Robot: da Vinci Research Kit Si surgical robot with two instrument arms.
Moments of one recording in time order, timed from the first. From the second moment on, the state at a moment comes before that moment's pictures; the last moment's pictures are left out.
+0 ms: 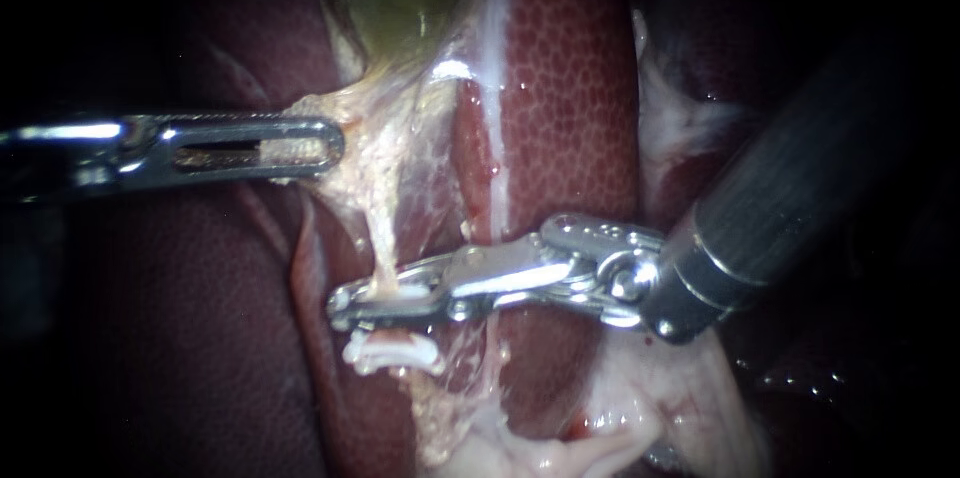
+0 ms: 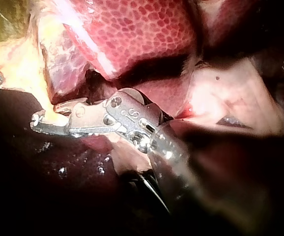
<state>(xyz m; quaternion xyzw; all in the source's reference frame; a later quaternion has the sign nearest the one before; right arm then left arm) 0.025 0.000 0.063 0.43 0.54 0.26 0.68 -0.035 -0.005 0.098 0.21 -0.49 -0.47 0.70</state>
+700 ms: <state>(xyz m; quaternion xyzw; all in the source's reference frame) 0.025 0.000 0.062 0.42 0.55 0.24 0.68 -0.035 -0.005 0.098 0.21 -0.49 -0.47 0.70</state>
